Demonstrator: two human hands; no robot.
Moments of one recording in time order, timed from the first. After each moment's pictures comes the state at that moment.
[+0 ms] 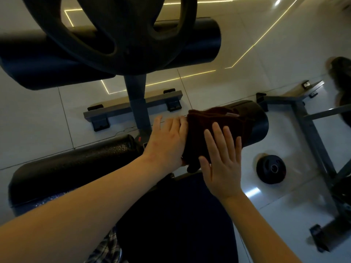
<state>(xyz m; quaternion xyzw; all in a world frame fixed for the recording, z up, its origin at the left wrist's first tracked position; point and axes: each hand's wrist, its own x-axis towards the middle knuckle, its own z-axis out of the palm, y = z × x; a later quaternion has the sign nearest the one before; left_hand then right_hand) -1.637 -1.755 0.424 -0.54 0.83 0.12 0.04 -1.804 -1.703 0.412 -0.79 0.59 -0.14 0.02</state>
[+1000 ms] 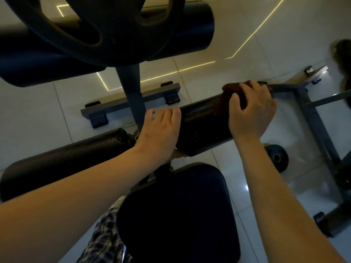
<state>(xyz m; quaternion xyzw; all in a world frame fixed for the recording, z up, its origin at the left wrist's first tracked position) -1.636 -1.757 0.425 -0.55 0.83 0.13 0.02 -1.843 -1.796 0.434 -0.58 0.79 -0.19 0.02</state>
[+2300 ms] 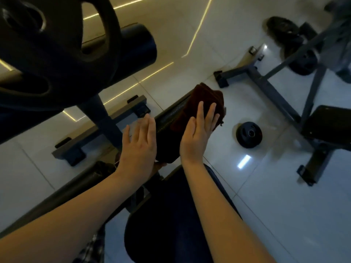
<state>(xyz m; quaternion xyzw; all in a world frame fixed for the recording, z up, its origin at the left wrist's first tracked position) -1.634 -1.756 0.434 -0.48 0.86 0.15 0.03 -1.771 -1.747 0.419 -0.36 0.80 -0.45 0.18</state>
